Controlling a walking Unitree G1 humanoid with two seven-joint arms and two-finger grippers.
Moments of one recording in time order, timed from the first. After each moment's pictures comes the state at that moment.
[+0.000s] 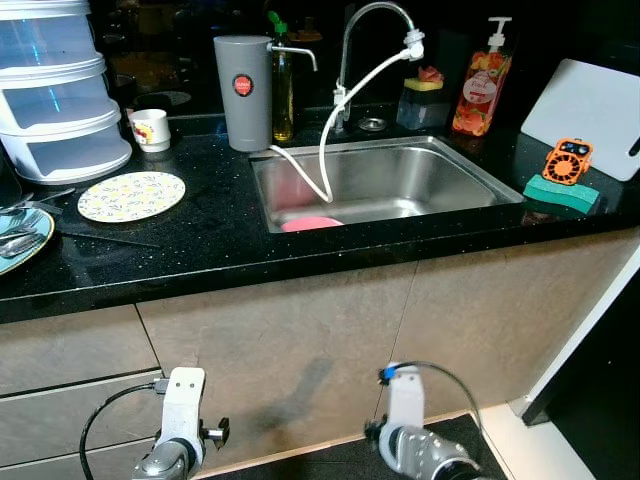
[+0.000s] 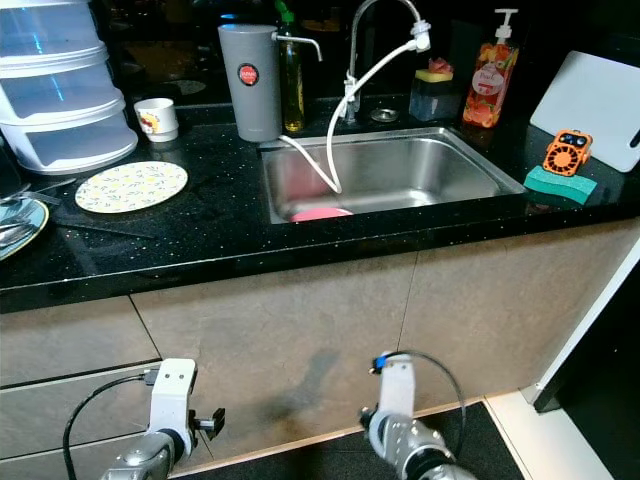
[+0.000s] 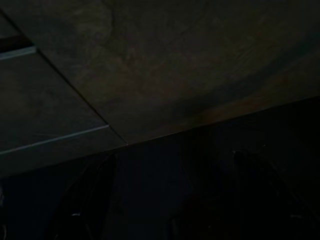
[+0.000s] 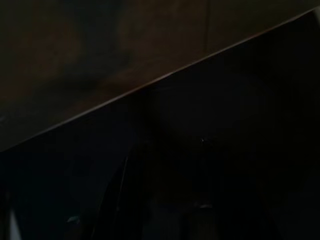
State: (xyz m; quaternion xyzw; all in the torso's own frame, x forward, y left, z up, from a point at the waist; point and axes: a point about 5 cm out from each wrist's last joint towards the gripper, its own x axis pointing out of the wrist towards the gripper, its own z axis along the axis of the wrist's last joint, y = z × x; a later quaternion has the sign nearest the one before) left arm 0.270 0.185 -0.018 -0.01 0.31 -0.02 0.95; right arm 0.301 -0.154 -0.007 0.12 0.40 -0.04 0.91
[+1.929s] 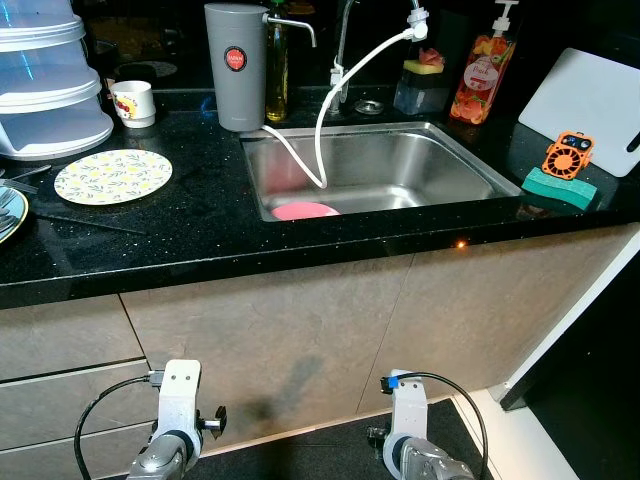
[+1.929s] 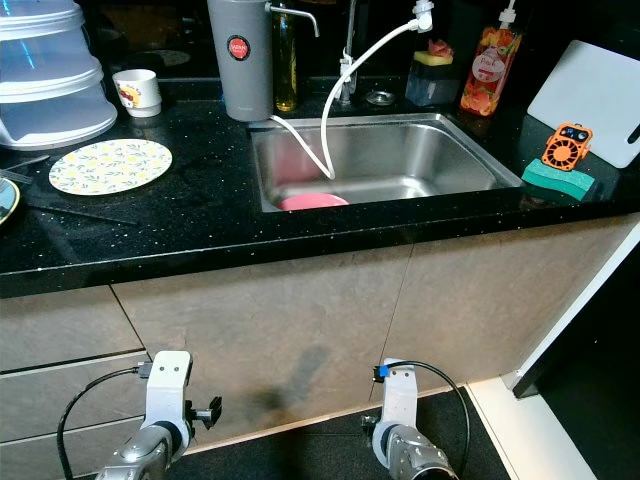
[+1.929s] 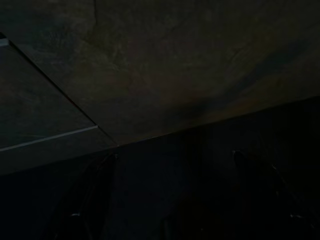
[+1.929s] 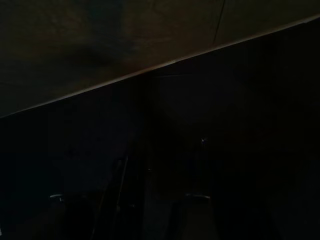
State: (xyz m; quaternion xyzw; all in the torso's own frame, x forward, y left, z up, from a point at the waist) left arm 0.271 0.187 -0.010 0.00 0.29 -0.01 0.96; right arm 0.277 -0.137 -0.026 0.10 0.38 0.02 0.92
